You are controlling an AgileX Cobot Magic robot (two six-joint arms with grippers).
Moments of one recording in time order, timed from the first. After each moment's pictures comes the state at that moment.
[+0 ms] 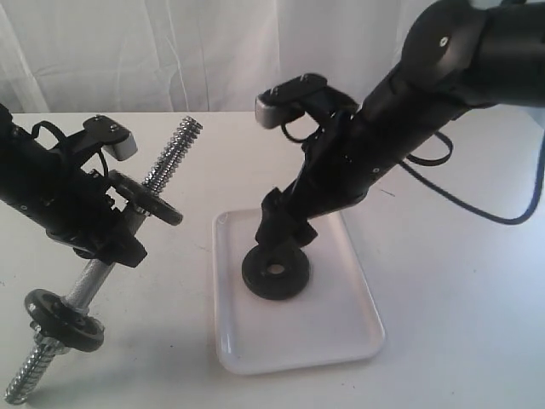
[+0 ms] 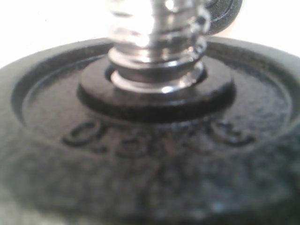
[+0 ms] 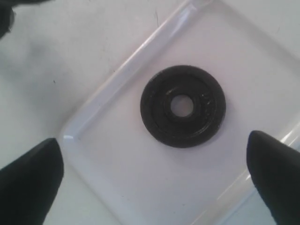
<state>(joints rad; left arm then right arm) -0.27 1.56 -1.01 -0.60 0.85 0.97 0.48 1.67 -1.24 0.46 0.82 -0.70</state>
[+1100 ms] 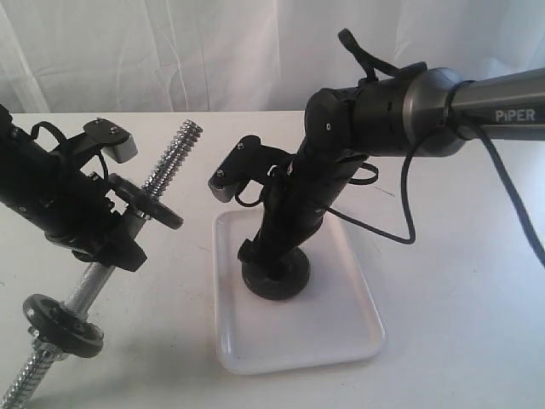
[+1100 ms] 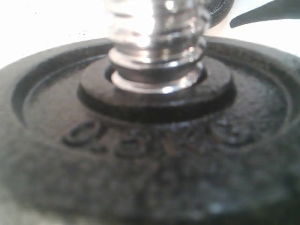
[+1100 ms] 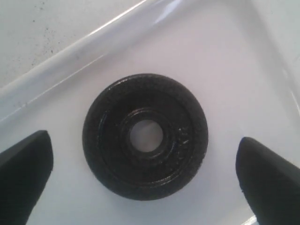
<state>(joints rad) -0.27 1.56 -1.01 -0.60 0.88 0.96 0.61 1.94 -1.34 0.20 0.68 -0.64</state>
